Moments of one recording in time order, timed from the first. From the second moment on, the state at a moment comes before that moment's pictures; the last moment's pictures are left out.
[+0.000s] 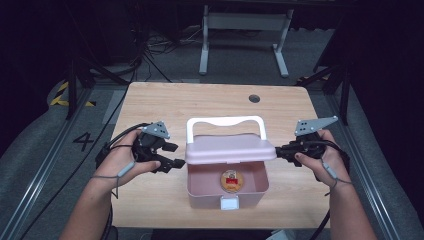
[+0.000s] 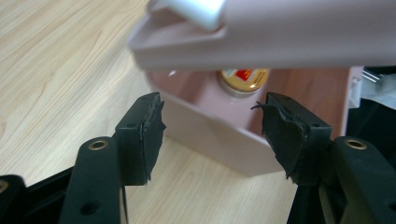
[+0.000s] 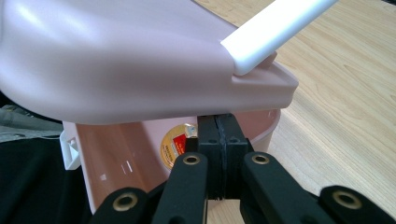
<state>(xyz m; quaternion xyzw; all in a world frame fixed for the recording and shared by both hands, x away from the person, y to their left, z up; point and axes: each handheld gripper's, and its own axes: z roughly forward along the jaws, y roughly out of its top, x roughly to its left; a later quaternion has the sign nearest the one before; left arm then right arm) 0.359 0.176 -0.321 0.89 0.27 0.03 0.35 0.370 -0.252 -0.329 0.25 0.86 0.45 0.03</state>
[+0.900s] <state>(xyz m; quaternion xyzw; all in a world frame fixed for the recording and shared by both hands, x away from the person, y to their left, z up) 0.410 0.234 -0.343 0.85 0.36 0.06 0.39 0.362 -0.251 -0.329 0.21 0.88 0.43 0.01</state>
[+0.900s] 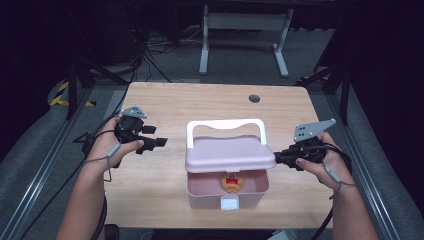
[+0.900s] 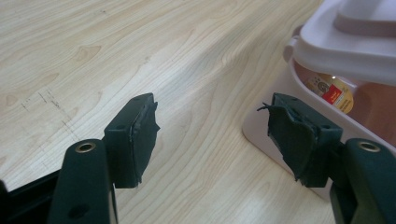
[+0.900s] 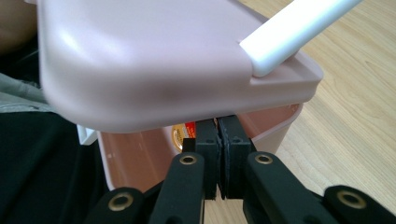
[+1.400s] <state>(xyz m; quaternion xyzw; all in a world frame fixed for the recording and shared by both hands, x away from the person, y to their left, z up) 0.427 0.254 -0.362 0.83 0.40 0.06 0.38 0.355 -0.246 -0.332 0.17 0.90 0.39 -0.01</state>
